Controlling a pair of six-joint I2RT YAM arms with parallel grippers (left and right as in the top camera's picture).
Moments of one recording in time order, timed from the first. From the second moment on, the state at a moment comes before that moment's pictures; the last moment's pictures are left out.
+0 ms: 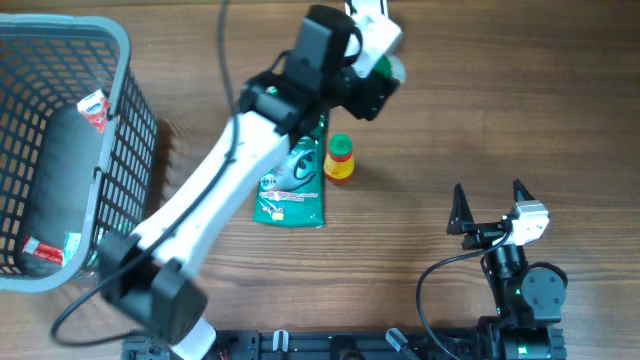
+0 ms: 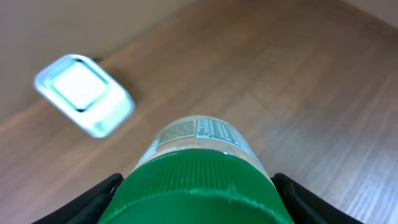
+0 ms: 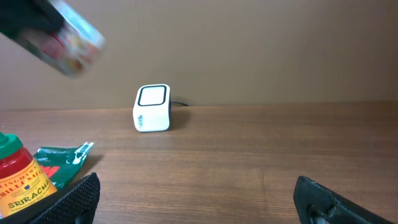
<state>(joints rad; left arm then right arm) -0.59 1.79 1.66 -0.53 0.25 0.11 0.00 0.01 0.01 0.00 -0.09 0.07</state>
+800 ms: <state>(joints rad) -0.74 2.10 1.66 -0.59 0.31 0.11 0.00 0.01 0.01 0.00 -0.09 0.07</state>
